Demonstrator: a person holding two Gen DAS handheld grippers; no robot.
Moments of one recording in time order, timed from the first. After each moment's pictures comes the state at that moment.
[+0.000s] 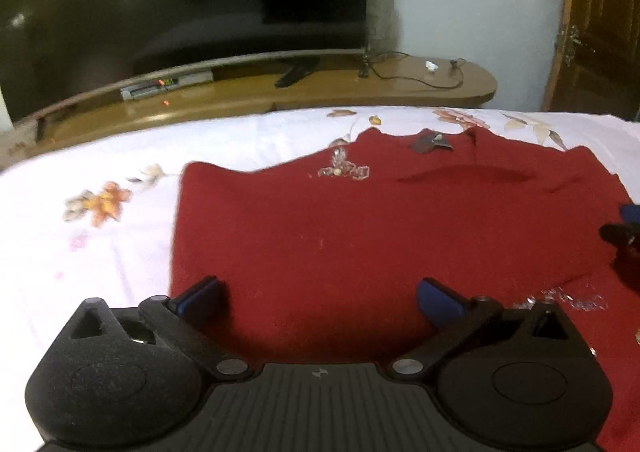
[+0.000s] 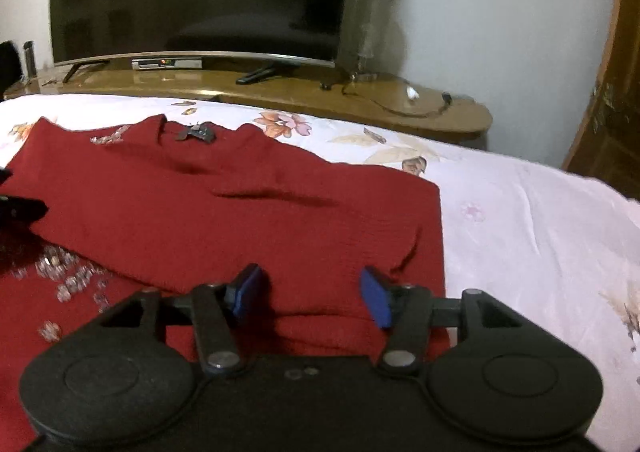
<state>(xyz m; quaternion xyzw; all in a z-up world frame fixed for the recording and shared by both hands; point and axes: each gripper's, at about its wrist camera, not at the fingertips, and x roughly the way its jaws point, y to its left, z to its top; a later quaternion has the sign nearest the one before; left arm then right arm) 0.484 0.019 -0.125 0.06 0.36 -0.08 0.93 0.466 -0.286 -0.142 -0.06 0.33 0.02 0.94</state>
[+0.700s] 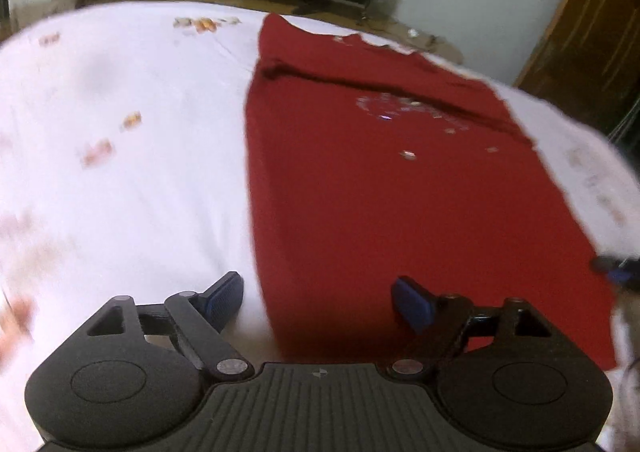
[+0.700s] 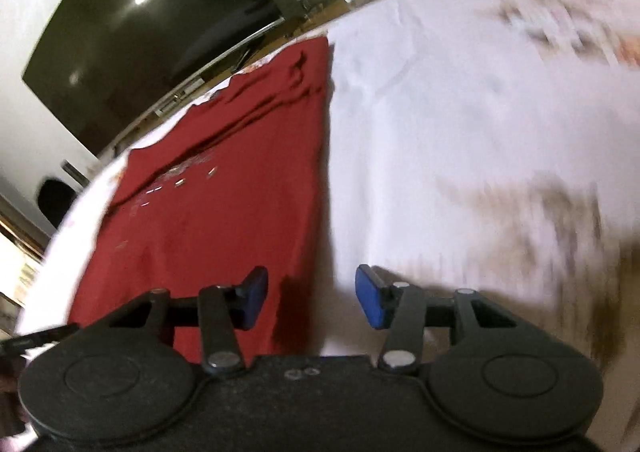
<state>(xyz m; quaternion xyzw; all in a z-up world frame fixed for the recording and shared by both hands) 0.227 0.110 -0.119 -0.10 0.44 -0.12 0.88 0.213 -0.397 -0.151 0.25 0.39 0.07 0.88</state>
